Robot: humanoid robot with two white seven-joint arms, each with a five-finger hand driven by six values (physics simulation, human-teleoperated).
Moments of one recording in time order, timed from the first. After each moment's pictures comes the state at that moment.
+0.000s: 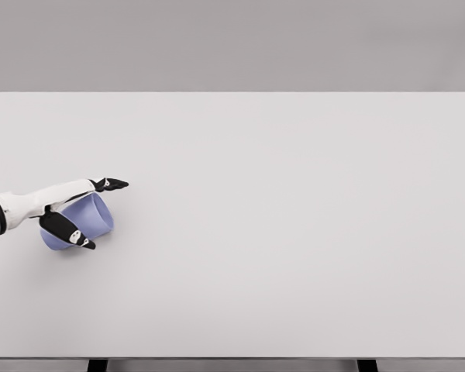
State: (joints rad) left arm -0.31 1.04 -0.59 -1.76 0.20 0.09 -0.45; right arm -0.02 0.00 -0.08 -0.01 0.07 -0.06 0.07
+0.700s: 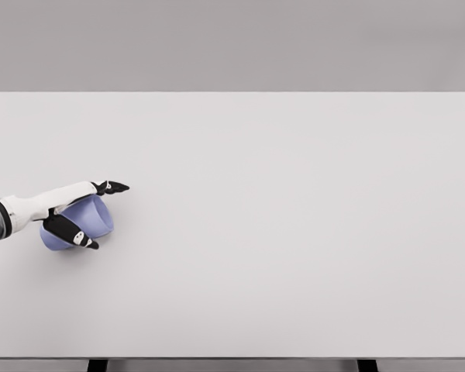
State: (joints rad) left arm -0.30 1.03 -0.61 -1.76 0.18 0.11 -0.42; right arm -0.02 0.00 -0.08 -0.01 0.07 -0.06 0.07
